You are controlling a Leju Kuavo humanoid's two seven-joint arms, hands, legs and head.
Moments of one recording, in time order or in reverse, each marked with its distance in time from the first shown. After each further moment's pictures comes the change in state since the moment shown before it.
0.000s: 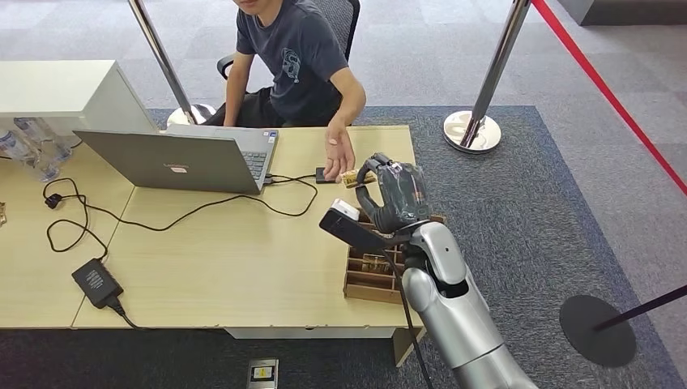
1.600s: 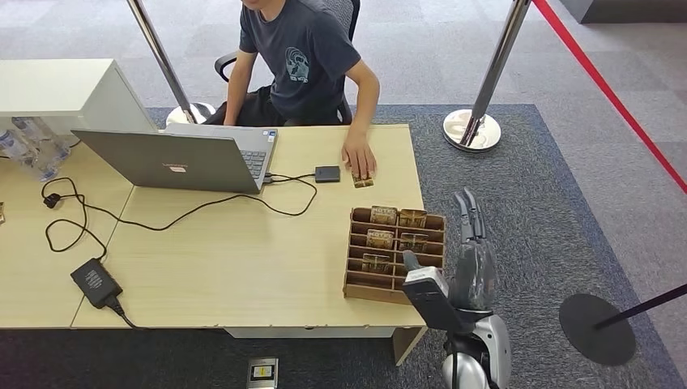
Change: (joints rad) left arm 0.010 0.001 0.055 0.000 0.008 0.022 0.031; right arm 0.503 -0.052 -0.154 -0.386 -0.274 -0.260 -0.108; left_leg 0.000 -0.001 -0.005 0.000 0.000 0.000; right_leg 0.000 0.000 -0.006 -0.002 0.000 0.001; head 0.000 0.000
